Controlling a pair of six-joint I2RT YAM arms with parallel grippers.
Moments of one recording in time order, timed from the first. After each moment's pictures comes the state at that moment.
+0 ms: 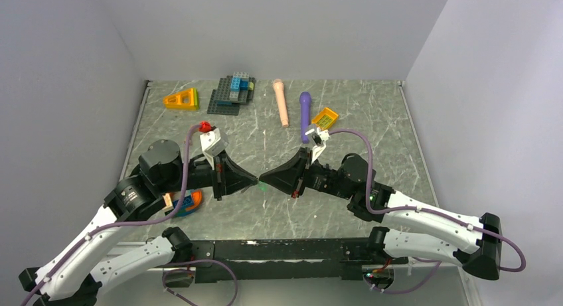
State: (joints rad) left arm -0.80 0.73 1.06 -0.49 0.51 -0.29; right arm 1.10 0.92 0.76 0.34 -0.21 0.65
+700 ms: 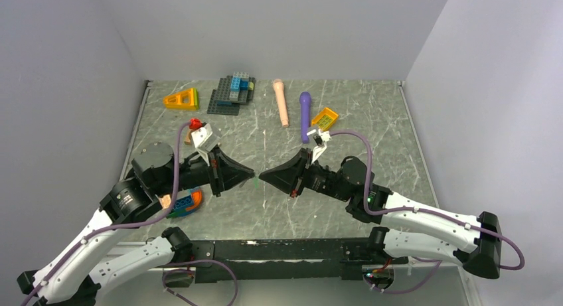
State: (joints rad) left arm -0.80 0.70 1.06 -0.47 0.40 -0.34; right arm 1.12 0.92 0.72 0.40 -0.14 0.68
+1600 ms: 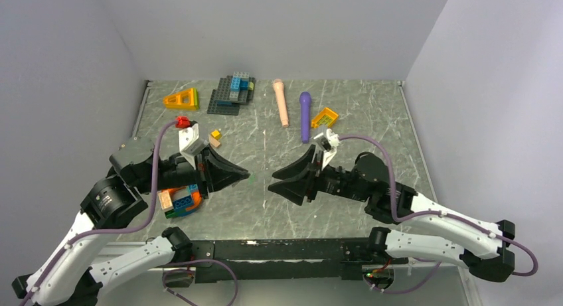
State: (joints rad) left arm -0.78 0.73 1.22 -0.55 0.50 -0.23; right arm 1.15 0.83 0.87 0.06 -0.18 0.48
